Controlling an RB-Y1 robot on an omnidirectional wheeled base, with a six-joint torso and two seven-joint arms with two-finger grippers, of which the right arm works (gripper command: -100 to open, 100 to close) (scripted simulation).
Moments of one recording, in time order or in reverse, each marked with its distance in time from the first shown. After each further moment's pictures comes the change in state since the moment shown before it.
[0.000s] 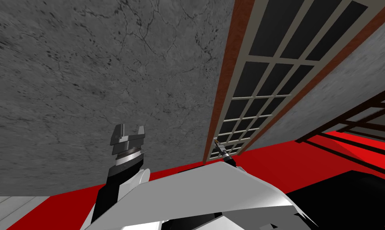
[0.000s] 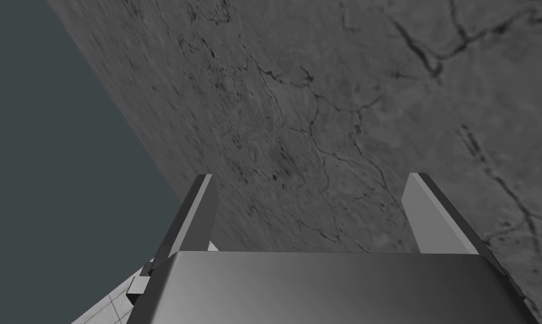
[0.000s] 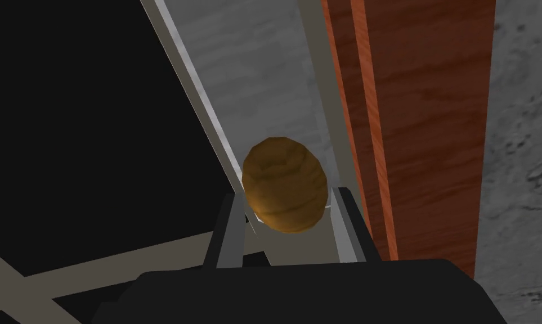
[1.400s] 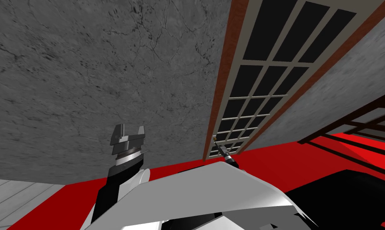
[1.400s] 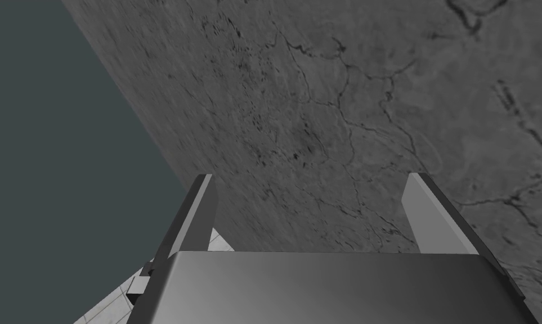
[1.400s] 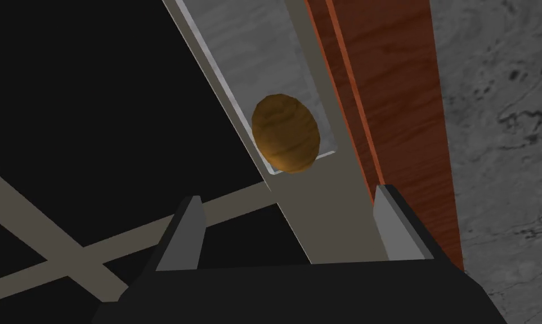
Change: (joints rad) arm 0.036 -0.014 0.010 0.002 -0.041 -0.036 -0.096
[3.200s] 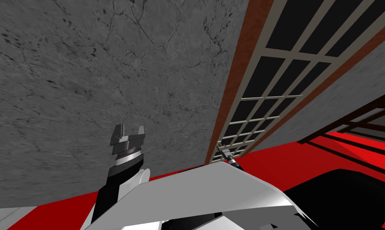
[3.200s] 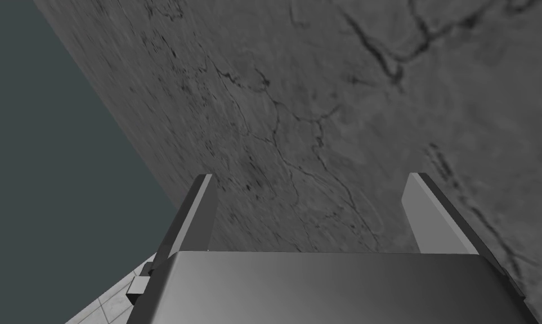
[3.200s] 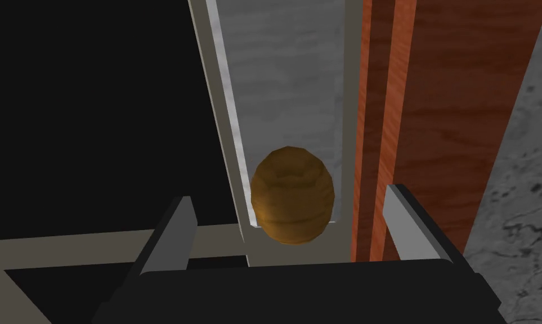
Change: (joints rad) arm 0.047 -0.012 -0.048 0.016 0.062 -0.050 0.257
